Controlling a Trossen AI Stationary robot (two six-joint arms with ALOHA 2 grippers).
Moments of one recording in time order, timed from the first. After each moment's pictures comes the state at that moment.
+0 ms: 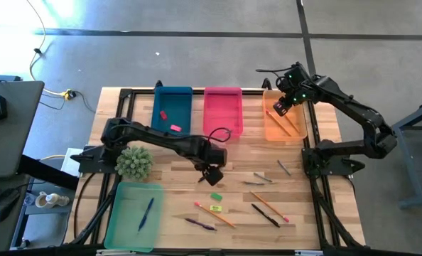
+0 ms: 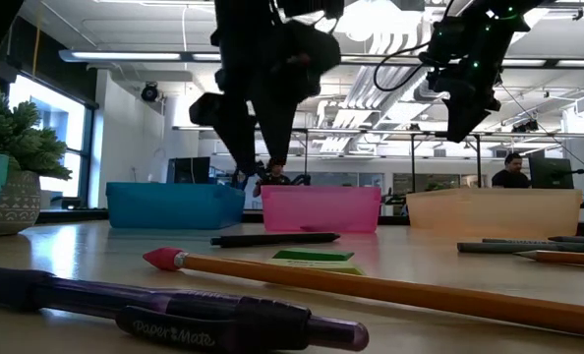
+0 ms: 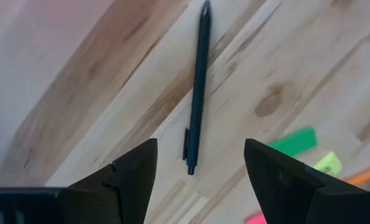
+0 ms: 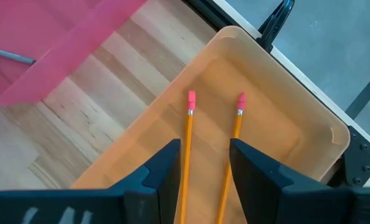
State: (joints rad) left arm 0.00 2.00 1.59 -0.97 0.00 -0.83; right arm -0.90 1.20 1.05 -0.96 0.01 -0.11
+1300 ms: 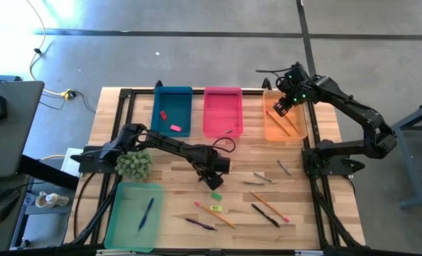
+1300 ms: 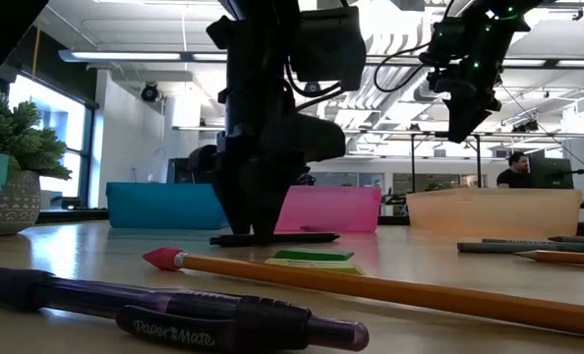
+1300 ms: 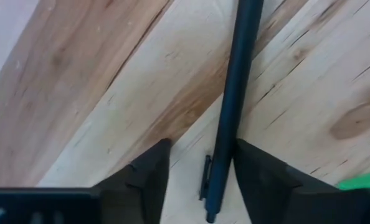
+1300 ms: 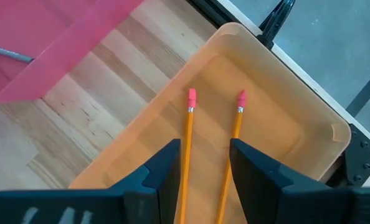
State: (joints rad) left arm -0.02 2.18 1.59 -0.94 0.00 -0.82; right arm -0.90 1.20 1.05 -0.97 0.01 -0.11
